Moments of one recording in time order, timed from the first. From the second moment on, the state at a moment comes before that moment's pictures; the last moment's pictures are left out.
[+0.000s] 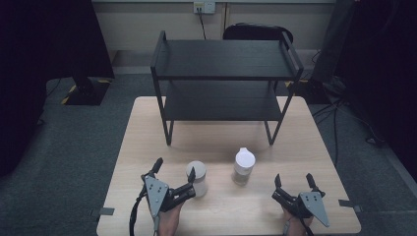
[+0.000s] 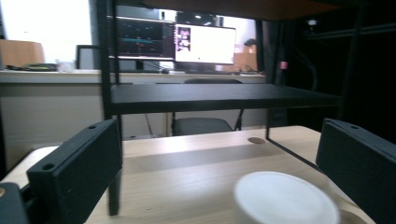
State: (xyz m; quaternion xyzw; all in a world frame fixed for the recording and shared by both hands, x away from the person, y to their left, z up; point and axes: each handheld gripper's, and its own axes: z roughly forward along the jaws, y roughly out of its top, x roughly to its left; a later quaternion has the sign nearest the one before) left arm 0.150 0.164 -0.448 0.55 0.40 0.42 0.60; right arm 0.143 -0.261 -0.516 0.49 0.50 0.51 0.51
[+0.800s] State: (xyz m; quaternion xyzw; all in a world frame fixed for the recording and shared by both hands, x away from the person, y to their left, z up) left arm 0.166 0.134 -0.477 0.59 0.42 0.38 0.58; right arm 0.143 -0.260 -0.517 0.49 0.50 0.51 0.51
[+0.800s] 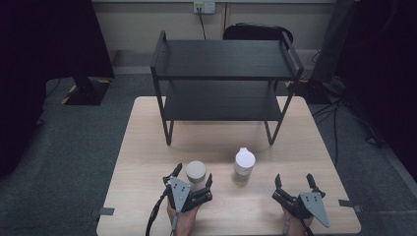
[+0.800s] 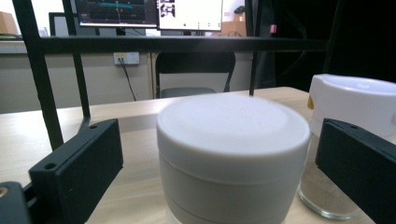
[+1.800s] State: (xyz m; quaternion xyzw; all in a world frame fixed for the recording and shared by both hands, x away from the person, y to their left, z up) left arm 0.168 0.137 -0.481 0.60 0.42 0.36 0.58; right arm 0.142 -0.260 -0.517 0.49 0.50 0.51 0.51
